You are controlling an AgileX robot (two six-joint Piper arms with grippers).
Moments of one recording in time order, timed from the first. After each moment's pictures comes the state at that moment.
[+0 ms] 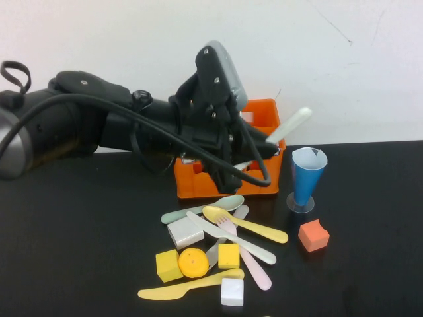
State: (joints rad) right arm -0.03 -0.01 0.02 -0.04 0.42 -0.03; left arm -0.40 1.71 -1.26 -1.30 0.82 1.72
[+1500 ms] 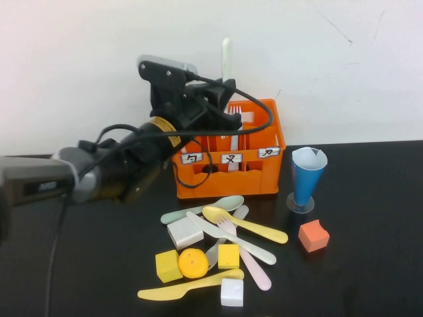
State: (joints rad) right arm -0.03 -0.01 0.02 -0.04 0.42 -0.03; left arm -0.40 2.00 -1.18 0.39 -0.80 -0.54
